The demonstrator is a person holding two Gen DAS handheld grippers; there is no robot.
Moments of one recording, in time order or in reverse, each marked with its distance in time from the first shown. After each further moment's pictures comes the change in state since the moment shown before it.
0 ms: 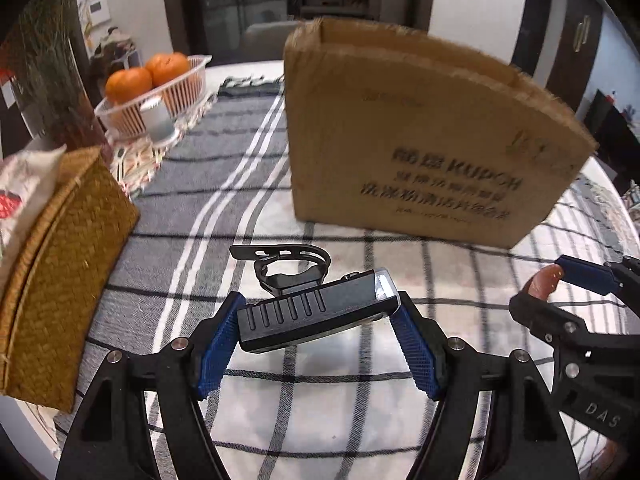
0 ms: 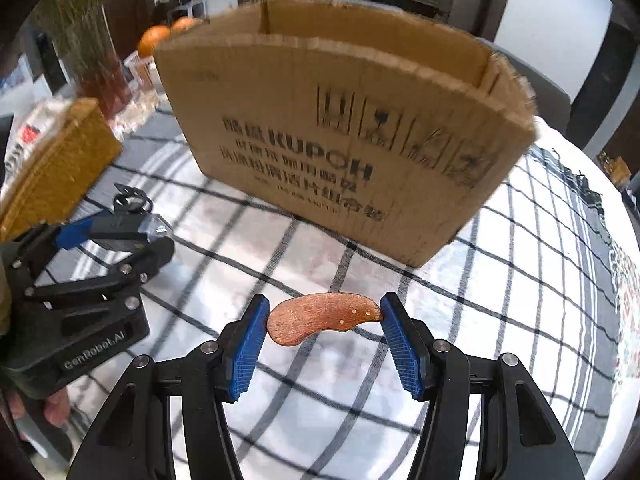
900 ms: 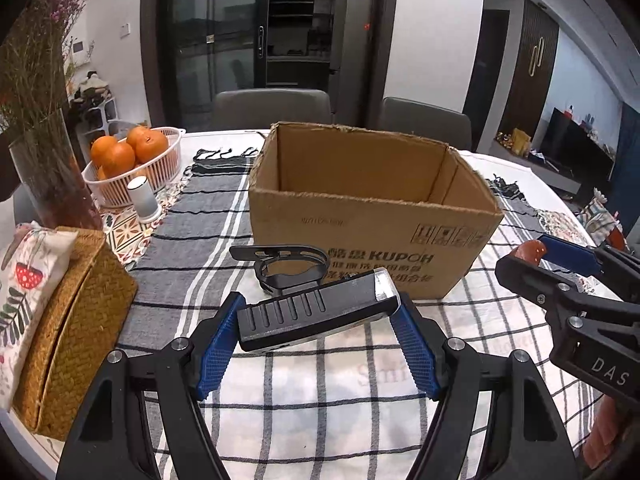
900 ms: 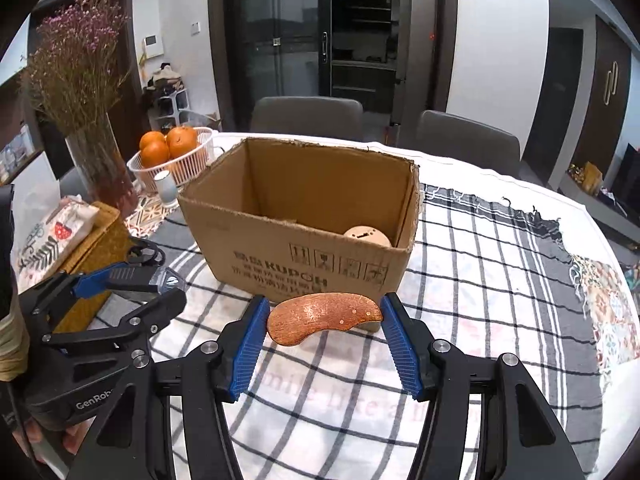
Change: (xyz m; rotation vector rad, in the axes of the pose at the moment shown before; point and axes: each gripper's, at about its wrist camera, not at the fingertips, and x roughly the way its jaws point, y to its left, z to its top) left arm -0.067 -0.007 0.033 0.053 -0.173 -0.119; right arm -0.099 -0.018 0.010 0.111 -0.292 -0.037
